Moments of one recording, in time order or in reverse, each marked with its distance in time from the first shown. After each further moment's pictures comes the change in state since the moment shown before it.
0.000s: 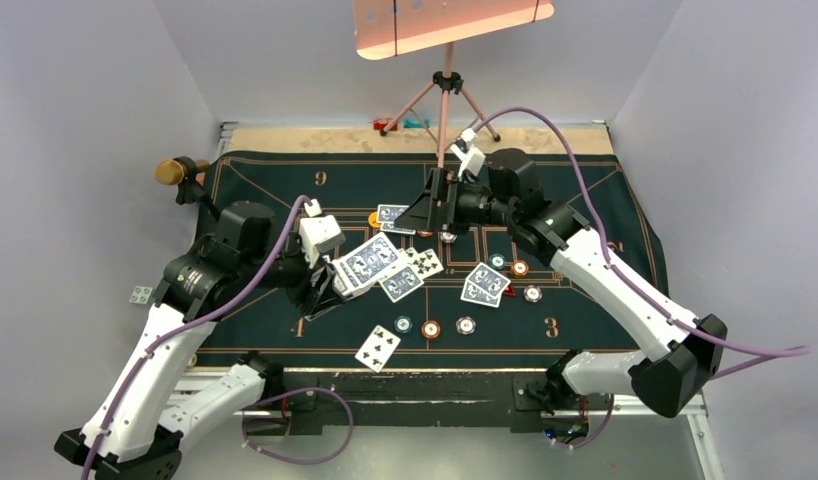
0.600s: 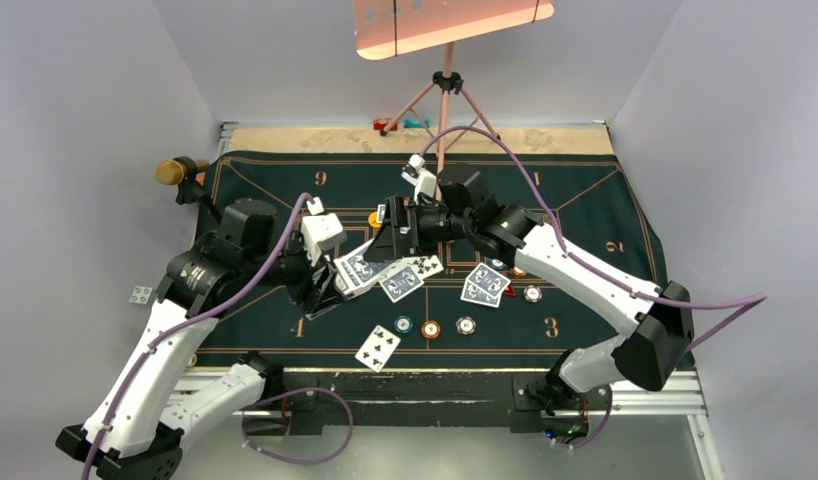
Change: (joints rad) left arm 0.000 0.019 0.003 0.000 0.004 0.000; right arm 0.165 0.151 0.018 0.016 -0.034 -0.018
